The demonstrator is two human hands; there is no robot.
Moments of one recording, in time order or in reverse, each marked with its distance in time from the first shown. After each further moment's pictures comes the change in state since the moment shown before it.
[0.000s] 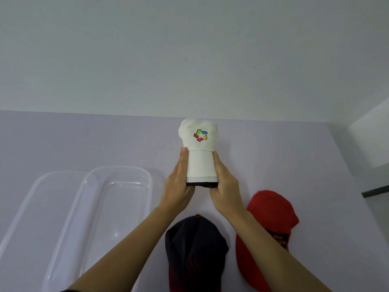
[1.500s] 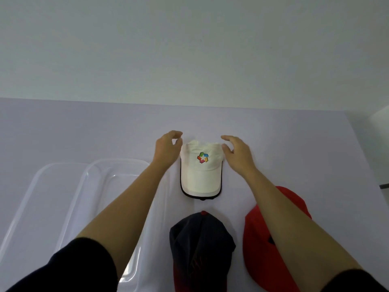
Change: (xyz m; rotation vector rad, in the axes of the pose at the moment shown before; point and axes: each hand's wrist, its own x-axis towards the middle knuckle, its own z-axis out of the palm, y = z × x) left_hand 0.091 -0.060 -0.010 -0.060 -0.116 -0.493; right_hand 0.083 0.077 0.002 -0.091 -0.188 0.295
